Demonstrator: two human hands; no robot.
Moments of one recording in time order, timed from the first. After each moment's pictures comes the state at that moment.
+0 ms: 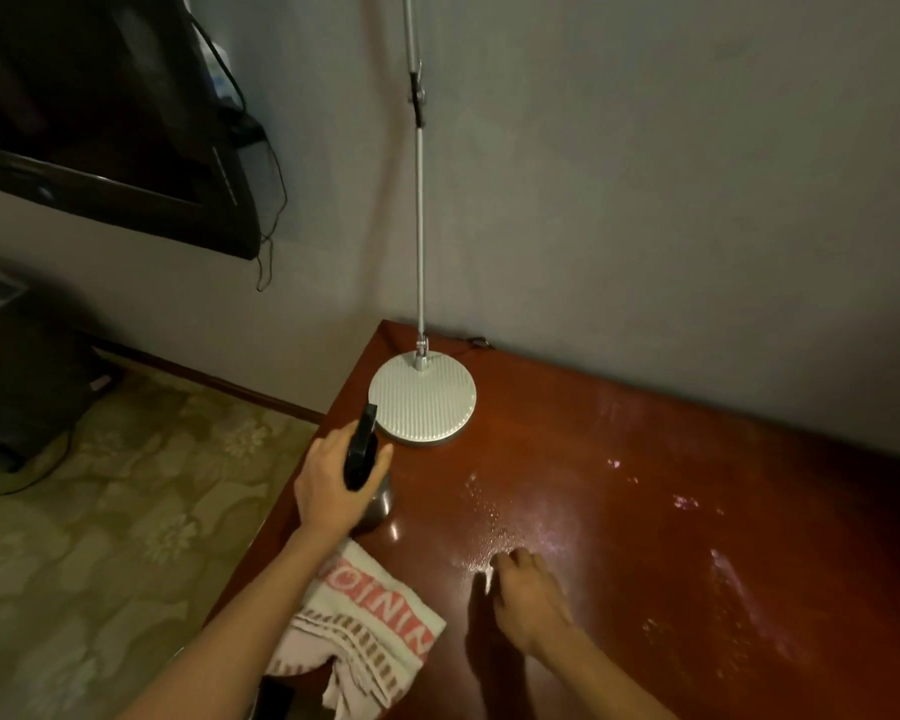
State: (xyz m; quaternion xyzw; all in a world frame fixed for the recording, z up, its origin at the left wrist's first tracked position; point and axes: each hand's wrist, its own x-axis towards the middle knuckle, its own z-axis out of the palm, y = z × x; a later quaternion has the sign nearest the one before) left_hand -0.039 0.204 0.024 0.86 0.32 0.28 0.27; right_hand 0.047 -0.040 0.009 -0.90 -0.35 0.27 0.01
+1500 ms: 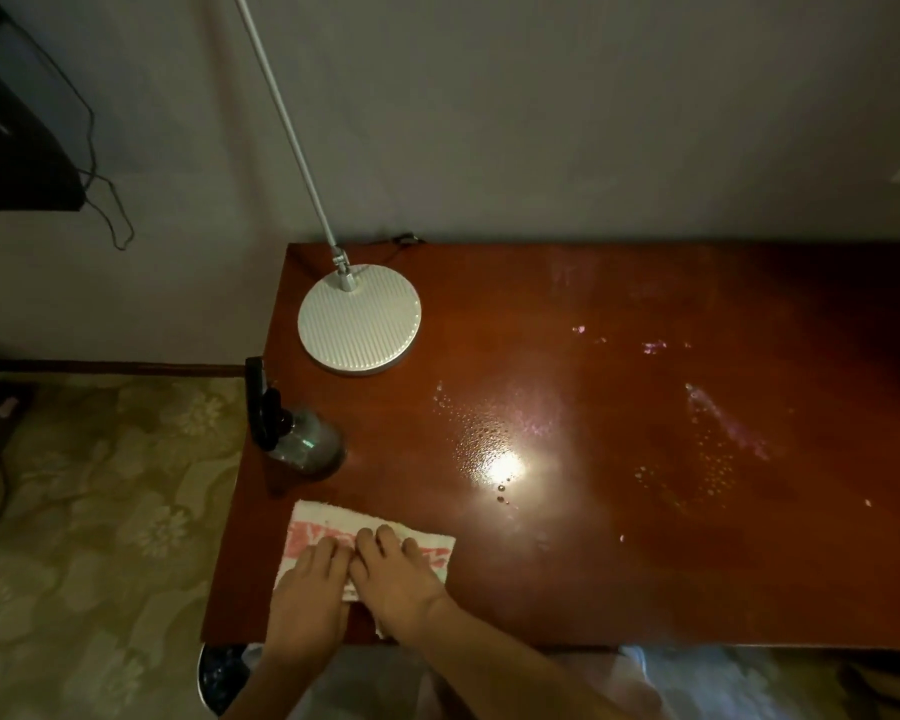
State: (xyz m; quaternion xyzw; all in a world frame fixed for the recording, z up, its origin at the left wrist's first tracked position) left_hand -0.168 0.156 -0.068 0.98 0.12 -0.12 0.09; right_hand -0.076 0.041 -0.040 -0.80 -0.53 0.27 -0.03
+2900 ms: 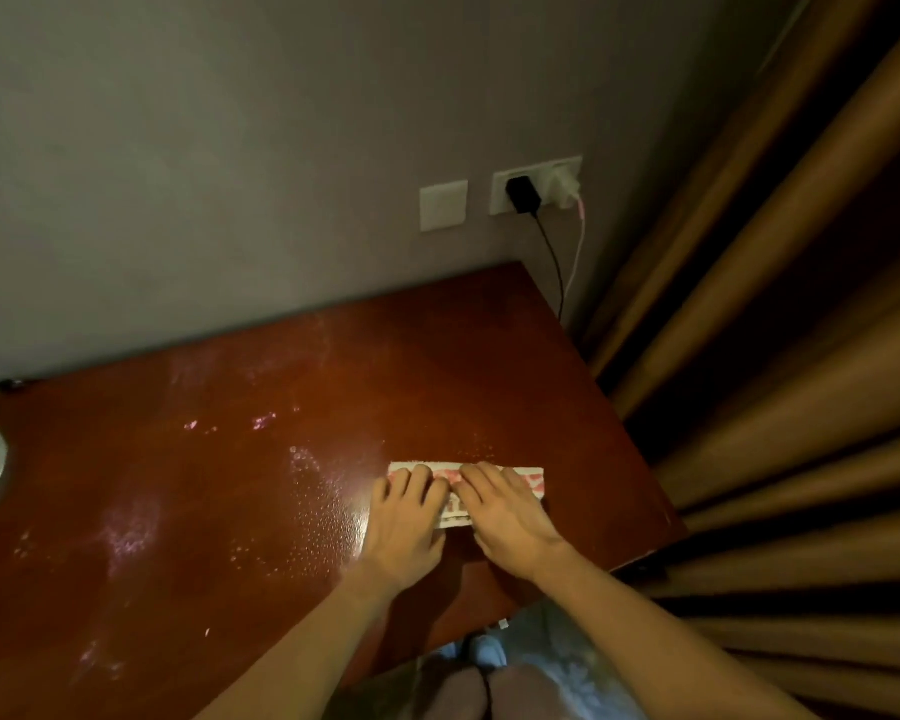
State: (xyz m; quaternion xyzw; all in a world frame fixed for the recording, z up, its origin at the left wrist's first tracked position) left_hand 0.142 -0.388 0.022 0.98 -0.17 0.01 0.06; right_hand 0.162 -0.555 0.035 -0.95 -0.32 0.03 0.02
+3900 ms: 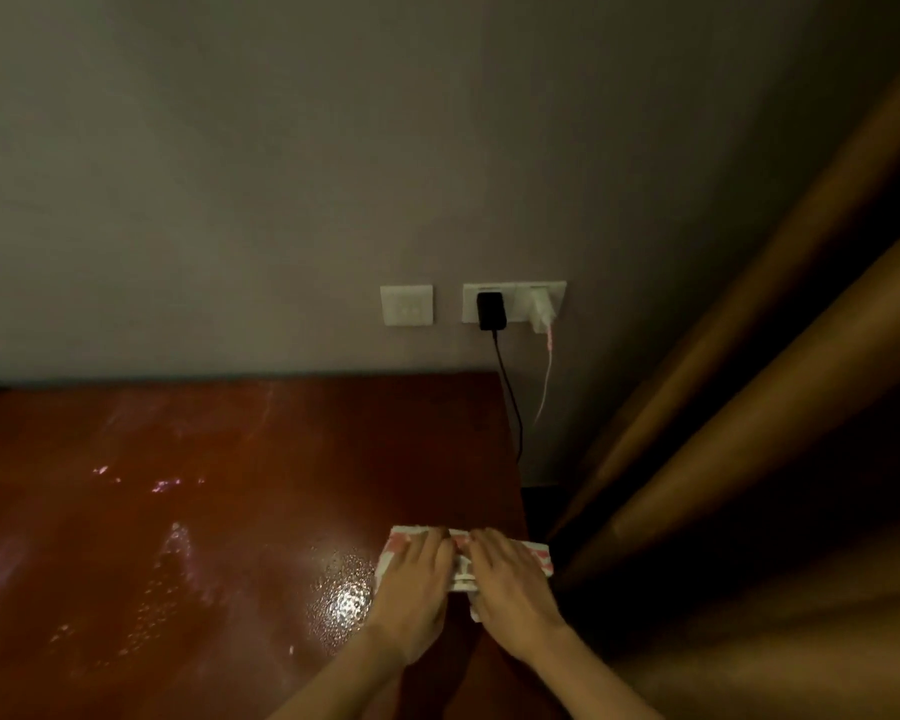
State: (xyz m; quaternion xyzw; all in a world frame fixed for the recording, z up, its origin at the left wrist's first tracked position) left_hand 0.279 -0.576 0.018 0.98 -0.10 0.00 0.16; right_hand 0.329 -0.722 0.025 -0.94 -0.33 0.08 0.10
